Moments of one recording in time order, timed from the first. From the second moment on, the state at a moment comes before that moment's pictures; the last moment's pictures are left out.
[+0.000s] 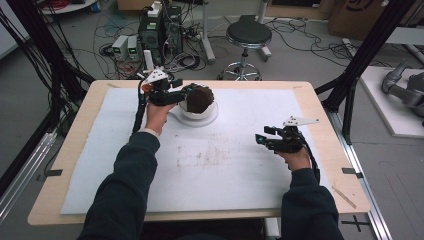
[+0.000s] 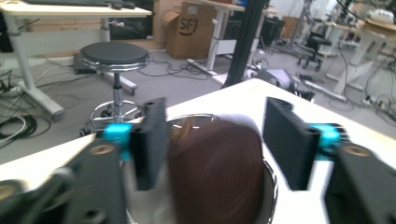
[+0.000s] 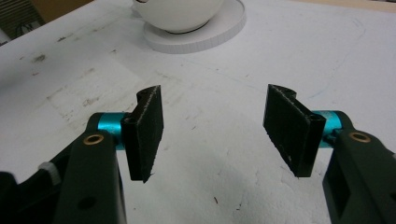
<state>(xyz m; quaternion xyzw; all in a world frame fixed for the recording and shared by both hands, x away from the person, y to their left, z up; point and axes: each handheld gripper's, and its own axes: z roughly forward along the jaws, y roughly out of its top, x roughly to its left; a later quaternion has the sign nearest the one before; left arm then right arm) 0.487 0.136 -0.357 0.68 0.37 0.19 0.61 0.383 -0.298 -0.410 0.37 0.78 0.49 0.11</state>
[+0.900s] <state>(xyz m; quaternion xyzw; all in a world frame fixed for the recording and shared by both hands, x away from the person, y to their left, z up) 0.349 0.243 -0.388 0.65 0.39 0.23 0.61 0.378 -0.299 -0.403 0.42 0.77 0.43 0.19</state>
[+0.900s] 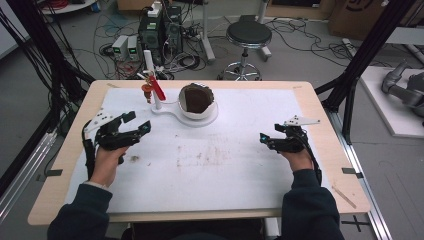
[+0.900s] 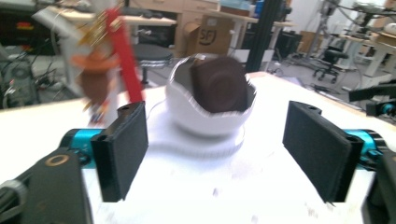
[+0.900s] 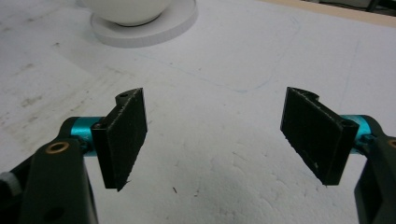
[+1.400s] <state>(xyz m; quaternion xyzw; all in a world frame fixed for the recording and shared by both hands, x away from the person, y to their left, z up) 0.337 0.276 -0.416 0.65 0.43 0.28 0.56 0.371 -0.297 -0.402 0.40 0.79 0.40 0.23</state>
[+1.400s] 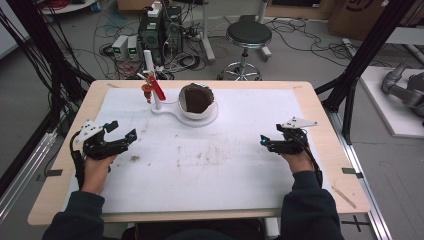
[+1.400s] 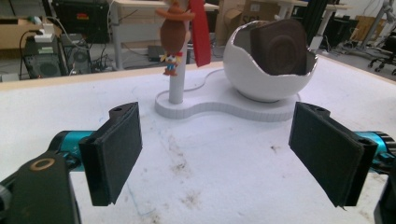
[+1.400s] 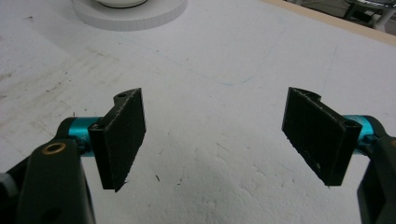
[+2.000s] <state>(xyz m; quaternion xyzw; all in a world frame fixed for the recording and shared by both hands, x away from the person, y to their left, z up) 0.327 0.279 -0.415 0.64 0.42 0.27 0.58 0.369 -0.303 -0.399 0.42 0.77 0.42 0.23</state>
